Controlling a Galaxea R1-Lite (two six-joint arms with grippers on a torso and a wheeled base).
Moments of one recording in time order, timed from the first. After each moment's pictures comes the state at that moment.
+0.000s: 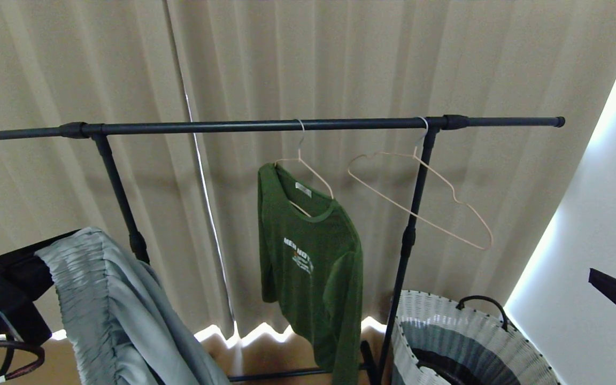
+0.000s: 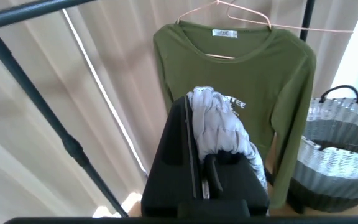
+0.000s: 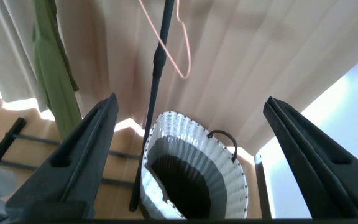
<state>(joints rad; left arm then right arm) -0.23 0.97 -0.39 -0.54 -0.13 0.19 0.12 0.87 -0.52 -0.07 -0.01 -0.15</state>
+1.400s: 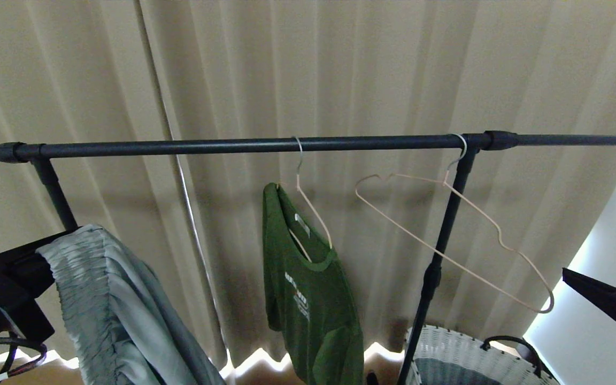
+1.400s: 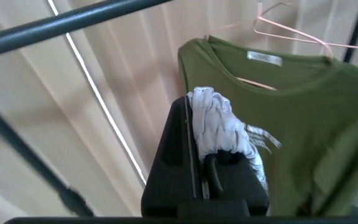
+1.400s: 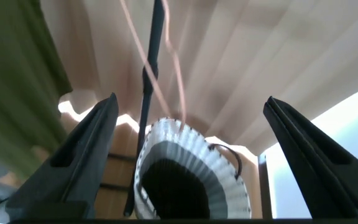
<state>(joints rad) -0.23 0.98 -0.38 -0.55 -0.13 0.19 0.12 0.98 -0.55 -0.06 -0.01 -0.15</state>
